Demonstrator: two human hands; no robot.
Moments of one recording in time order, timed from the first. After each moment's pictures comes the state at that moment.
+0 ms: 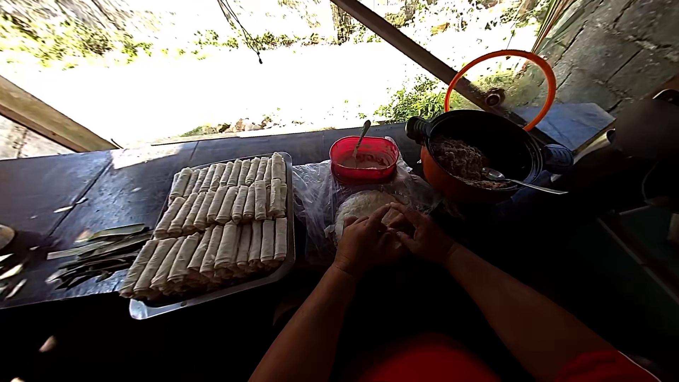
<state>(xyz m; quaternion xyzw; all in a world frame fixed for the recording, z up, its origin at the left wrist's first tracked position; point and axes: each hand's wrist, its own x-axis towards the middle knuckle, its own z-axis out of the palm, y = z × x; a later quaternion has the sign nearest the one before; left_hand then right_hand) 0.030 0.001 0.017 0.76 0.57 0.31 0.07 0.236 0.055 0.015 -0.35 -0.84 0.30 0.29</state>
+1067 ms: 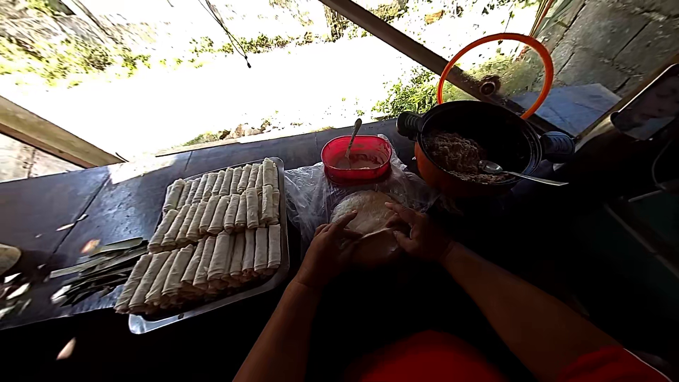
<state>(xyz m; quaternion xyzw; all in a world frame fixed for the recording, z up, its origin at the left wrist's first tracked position) -0.036 -0.018 0.015 0.75 0.53 0.35 0.19 0.234 0.057 0.012 -0.34 -0.83 0.32 0.30</state>
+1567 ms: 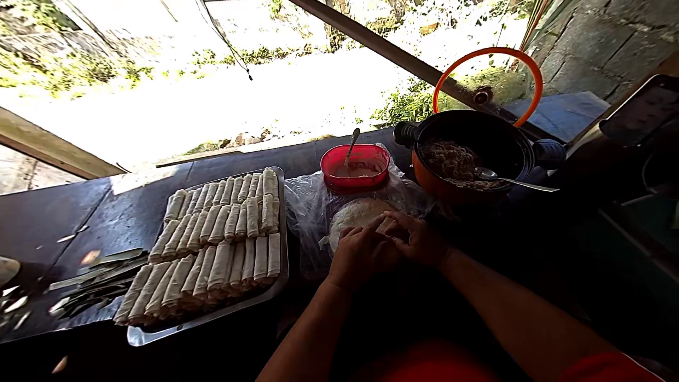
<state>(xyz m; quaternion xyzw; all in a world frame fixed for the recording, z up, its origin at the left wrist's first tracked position) 0.027 -0.003 0.022 0.77 0.54 0.32 0.10 0.235 0.056 0.013 -0.35 -0.83 0.31 0.31</state>
